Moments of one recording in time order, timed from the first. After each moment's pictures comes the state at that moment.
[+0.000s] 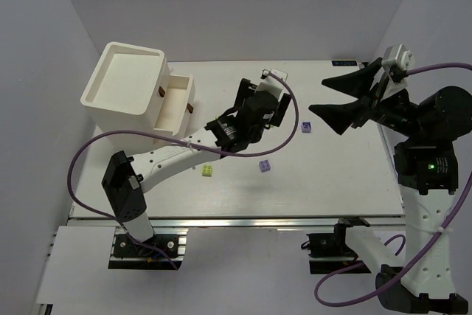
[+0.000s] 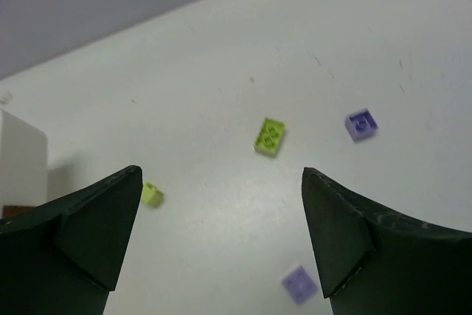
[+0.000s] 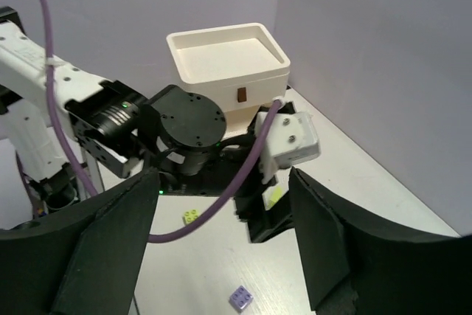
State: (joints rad) left arm -1.02 1.71 1.57 -0.15 -0.73 -0.04; right arm 0.05 0.90 1.46 -0.27 -1.06 0.19
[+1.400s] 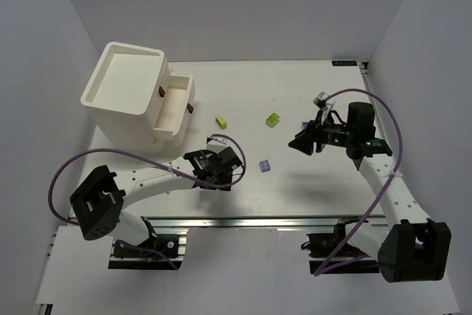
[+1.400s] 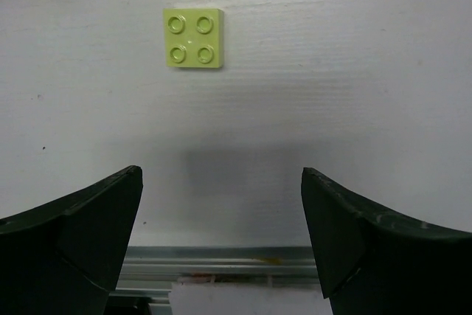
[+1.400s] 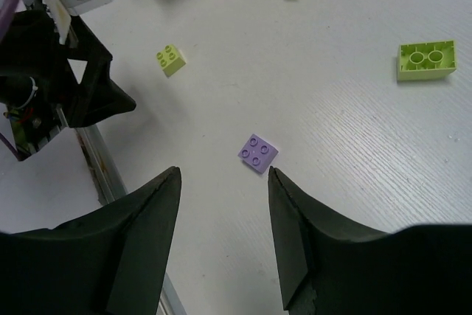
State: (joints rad) left arm -1.01 1.42 0.94 -0.78 -0.48 -0.80; right arm 0.09 1.09 0.80 -0.31 -0.95 -0.13
